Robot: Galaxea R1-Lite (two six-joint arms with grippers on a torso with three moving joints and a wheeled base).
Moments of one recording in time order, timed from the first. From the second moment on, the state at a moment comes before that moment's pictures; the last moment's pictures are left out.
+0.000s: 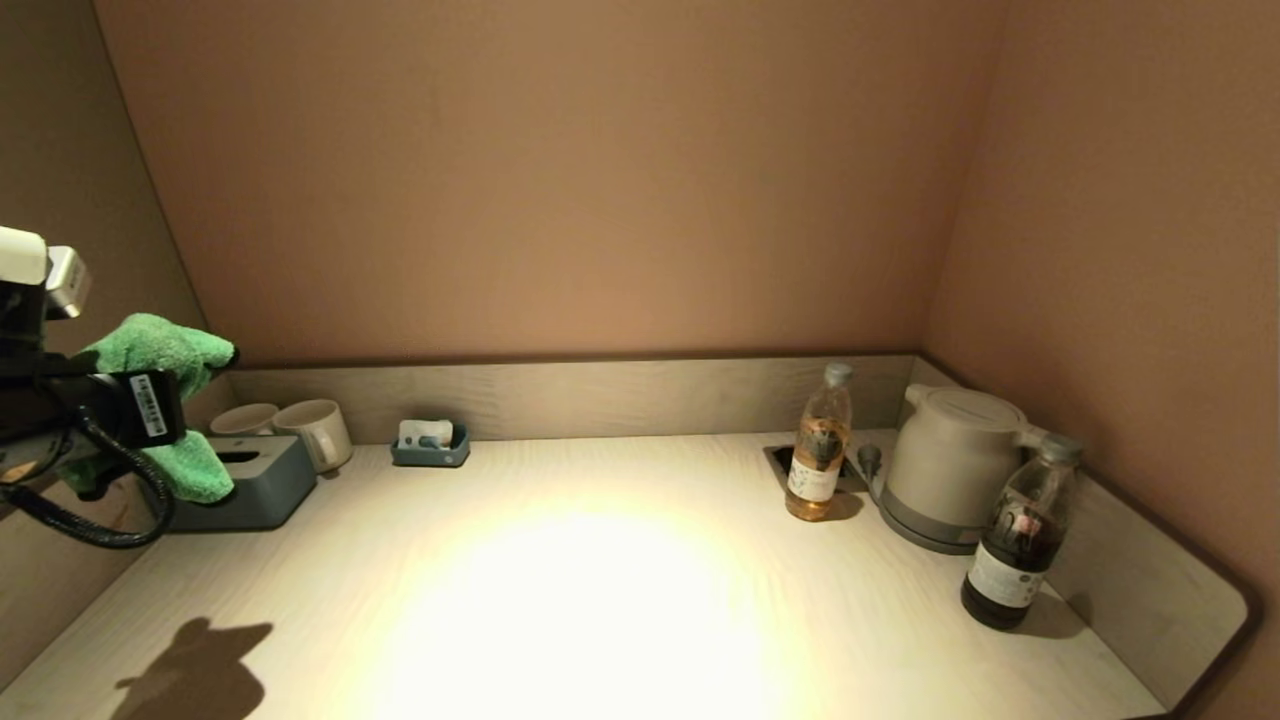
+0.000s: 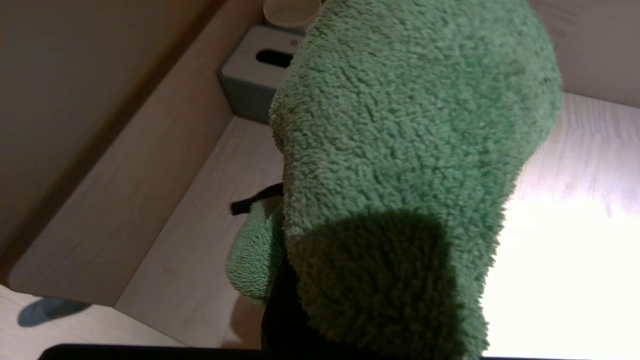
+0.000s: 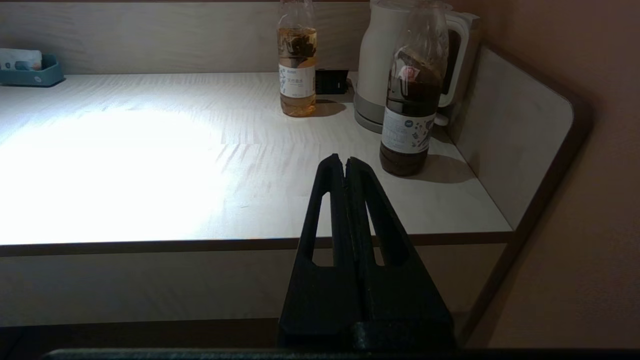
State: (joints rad) left arm -0.13 1.48 -0.99 0.00 0.49 -0.21; right arm 0.00 0.00 0.00 0.00 0.00 -0.01
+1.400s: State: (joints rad) left arm 0.23 1.69 -1.07 0.29 0.19 -0.28; right arm 0.00 0.00 0.00 0.00 0.00 -0.01
